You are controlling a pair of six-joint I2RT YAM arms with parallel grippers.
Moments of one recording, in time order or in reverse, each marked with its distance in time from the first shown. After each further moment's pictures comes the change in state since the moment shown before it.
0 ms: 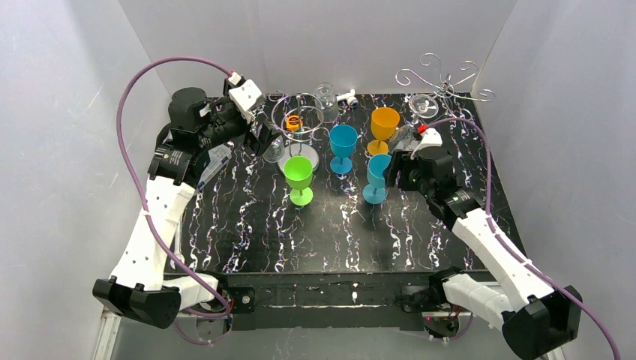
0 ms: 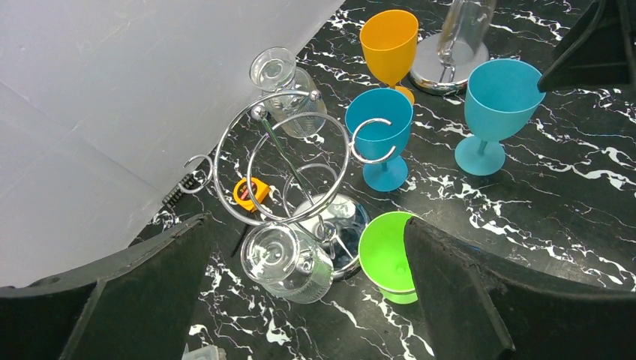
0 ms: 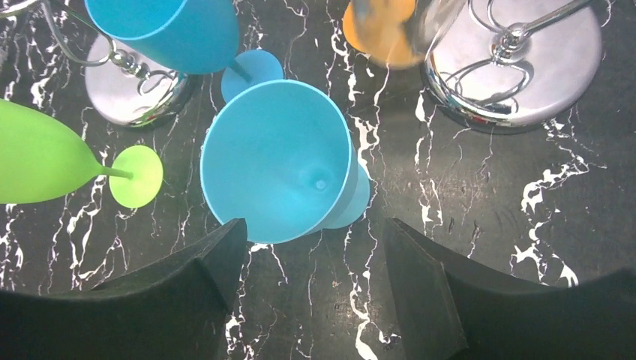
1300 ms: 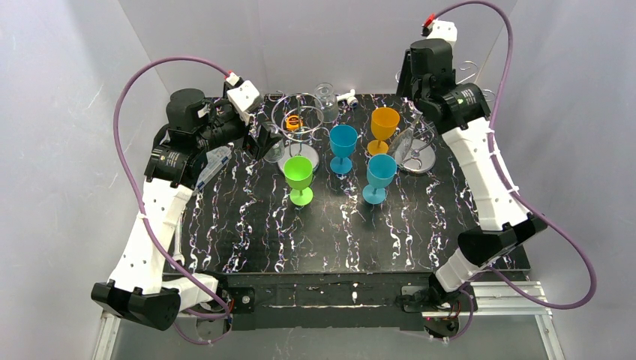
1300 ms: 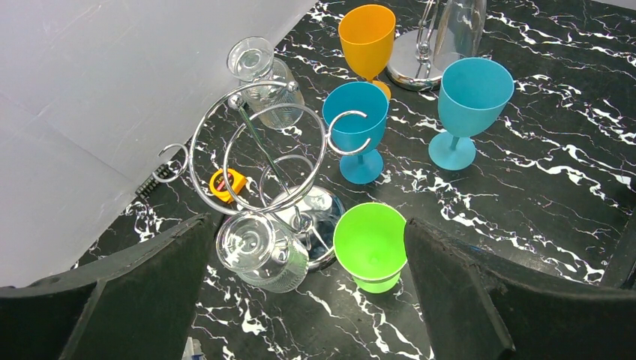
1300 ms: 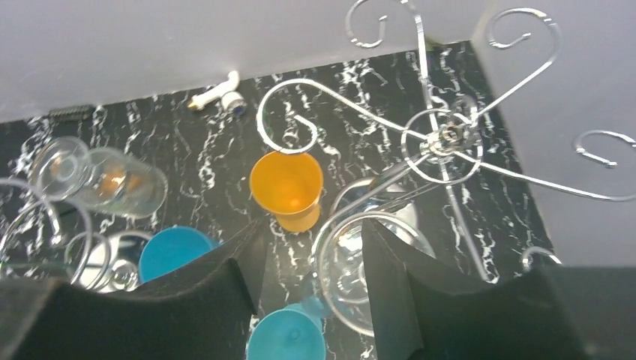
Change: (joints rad) left arm 0.000 -0.011 0.020 -0.068 0.025 -0.040; right arm 0.036 0.637 1.252 -0.549 0.437 -0.065
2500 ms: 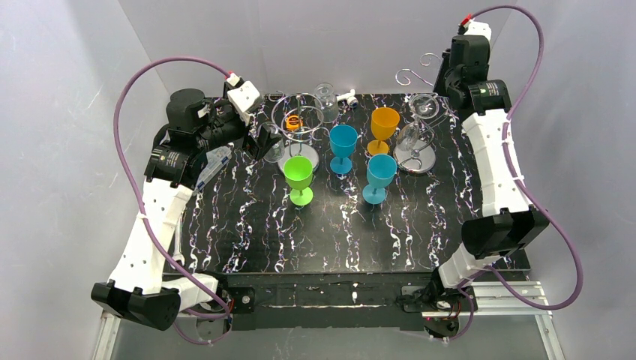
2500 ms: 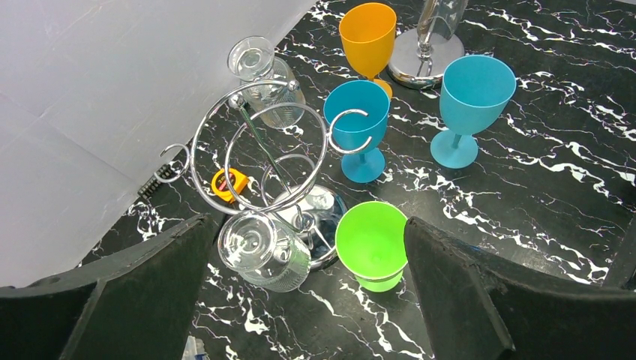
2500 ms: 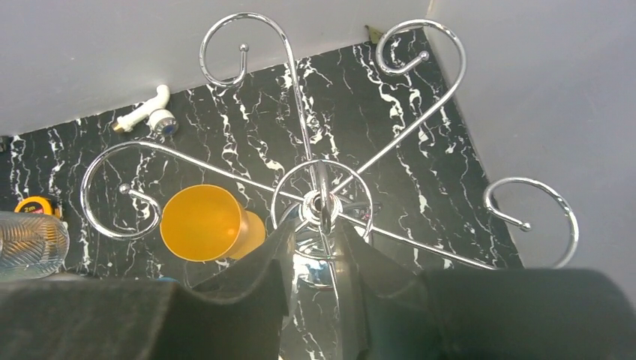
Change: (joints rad) left arm 0.000 0.000 0.000 -0.003 0.000 0.011; right arm -0.295 0.029 -0.082 0.099 -0.194 -0.076
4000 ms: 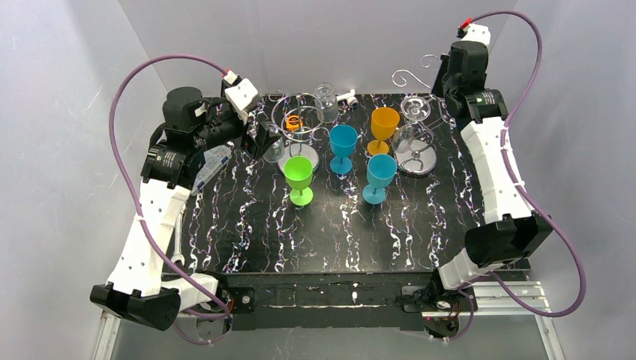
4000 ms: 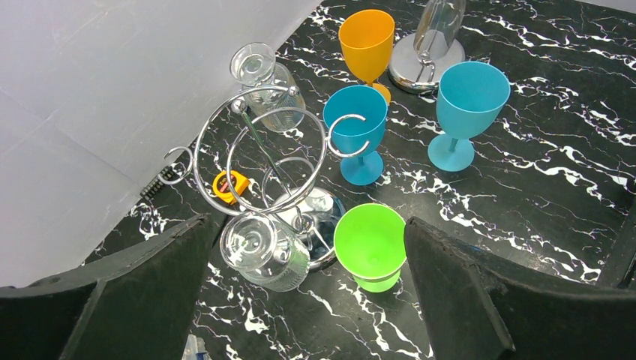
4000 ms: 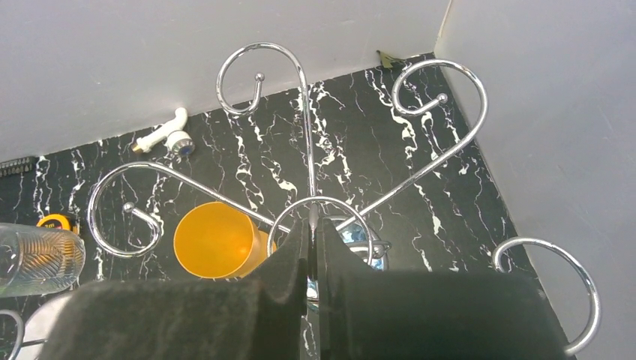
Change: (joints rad) left arm 0.000 0.000 0.039 -0.031 -0.001 -0.008; right arm 0.003 -0.065 -0.148 0.174 -0.020 0.001
